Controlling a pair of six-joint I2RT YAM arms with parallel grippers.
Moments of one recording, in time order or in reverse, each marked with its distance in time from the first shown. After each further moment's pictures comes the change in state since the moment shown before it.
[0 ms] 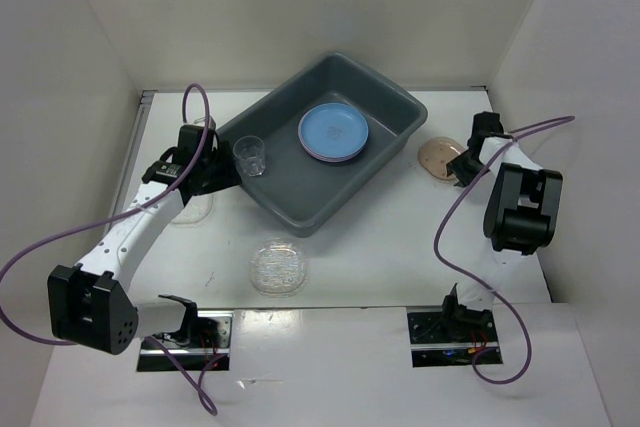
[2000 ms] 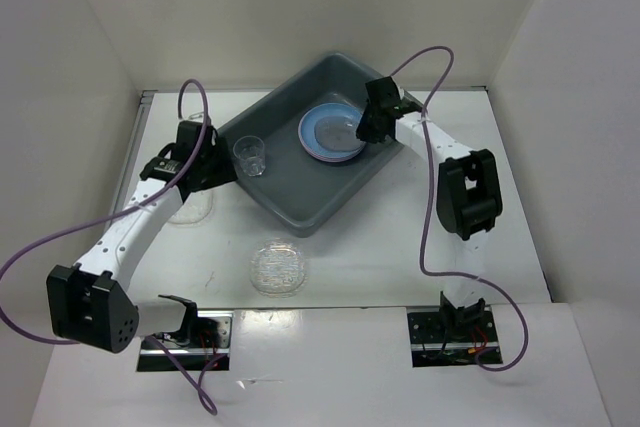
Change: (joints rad) left arm 0.000 0.011 0.040 -0.034 -0.075 0.003; right arm 0.565 0.177 0.421 0.090 -0.014 -0.138
